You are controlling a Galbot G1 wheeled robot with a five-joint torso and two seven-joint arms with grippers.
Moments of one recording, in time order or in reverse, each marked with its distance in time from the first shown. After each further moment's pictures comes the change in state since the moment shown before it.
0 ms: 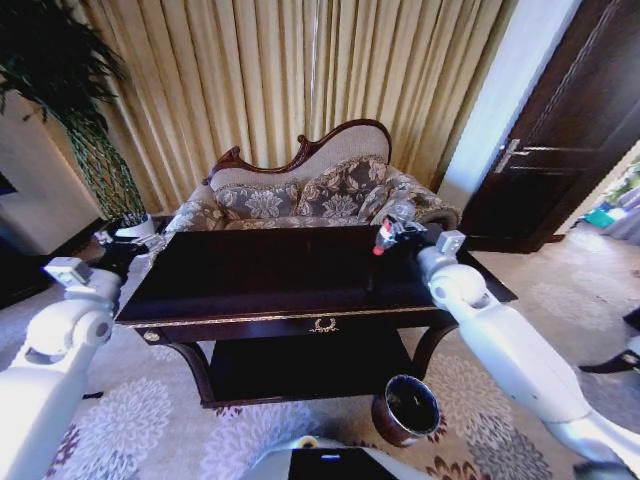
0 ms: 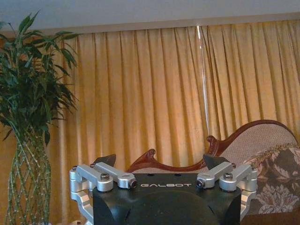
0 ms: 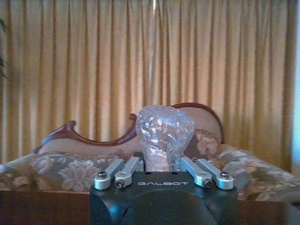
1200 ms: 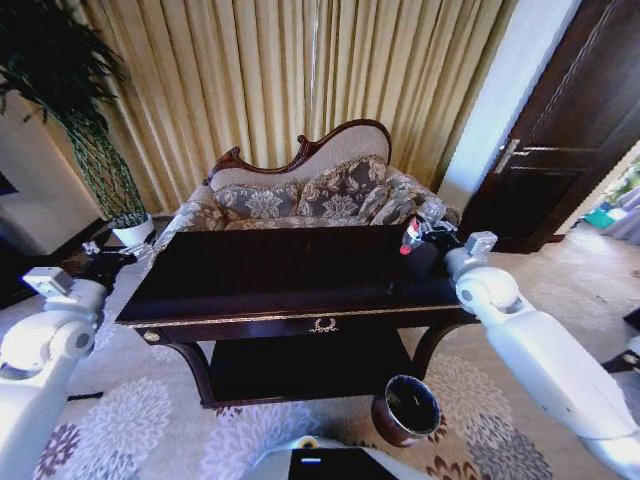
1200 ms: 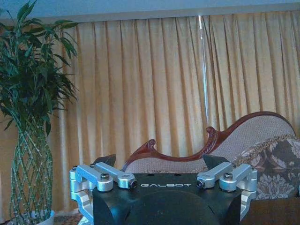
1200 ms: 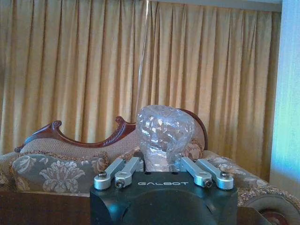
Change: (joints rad) left arm 0.070 0.007 -0.056 -0.009 -0.034 0.016 0.022; right arm -0.076 -0.056 0.089 0.034 -0.009 0.006 -0.003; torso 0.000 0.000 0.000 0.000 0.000
